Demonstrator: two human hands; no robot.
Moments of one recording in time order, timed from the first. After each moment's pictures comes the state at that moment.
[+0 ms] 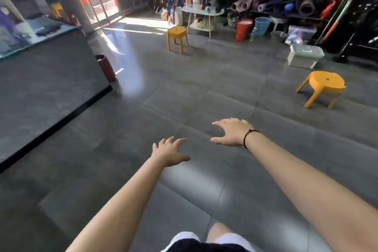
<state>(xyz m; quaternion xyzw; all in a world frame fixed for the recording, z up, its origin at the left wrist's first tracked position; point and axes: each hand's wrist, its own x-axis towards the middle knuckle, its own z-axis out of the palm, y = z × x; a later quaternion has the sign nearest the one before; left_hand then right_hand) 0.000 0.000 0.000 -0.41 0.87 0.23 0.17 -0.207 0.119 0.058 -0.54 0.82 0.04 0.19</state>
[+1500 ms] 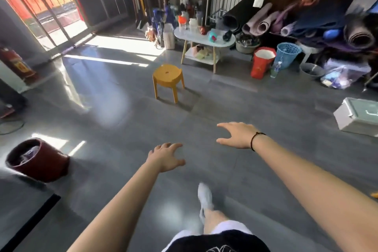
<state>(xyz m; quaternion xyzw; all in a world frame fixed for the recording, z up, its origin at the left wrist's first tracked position) -0.703 -0.992 -0.012 -0.38 0.87 0.24 0.20 -0.937 -0.854 0.031 -0.51 0.83 0.04 0.22</state>
